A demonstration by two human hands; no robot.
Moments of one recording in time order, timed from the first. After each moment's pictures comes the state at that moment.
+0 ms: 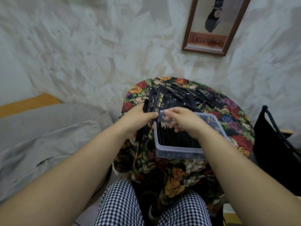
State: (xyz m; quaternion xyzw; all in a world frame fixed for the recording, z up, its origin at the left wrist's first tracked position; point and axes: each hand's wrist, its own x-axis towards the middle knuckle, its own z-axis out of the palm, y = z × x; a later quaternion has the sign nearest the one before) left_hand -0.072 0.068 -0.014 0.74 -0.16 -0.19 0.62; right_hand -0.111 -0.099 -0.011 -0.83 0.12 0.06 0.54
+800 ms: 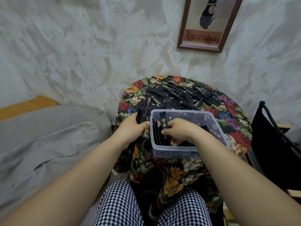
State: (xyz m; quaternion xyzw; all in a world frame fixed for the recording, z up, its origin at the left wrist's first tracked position) left_hand -0.077 0.068 -0.044 0.81 -0.13 -0.15 0.56; right_hand -0.116 -0.101 -0.026 -0.90 0.15 0.18 0.37
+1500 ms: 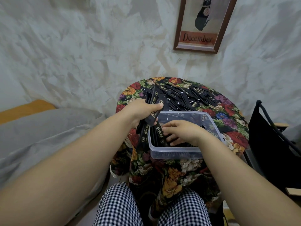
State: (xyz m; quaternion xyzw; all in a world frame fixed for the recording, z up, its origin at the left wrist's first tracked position) left_hand -0.054 0.033 0.004 0.74 -0.09 -0.25 0.62; right_hand -0.126 -0.120 -0.032 -0.81 0.15 0.17 0.54
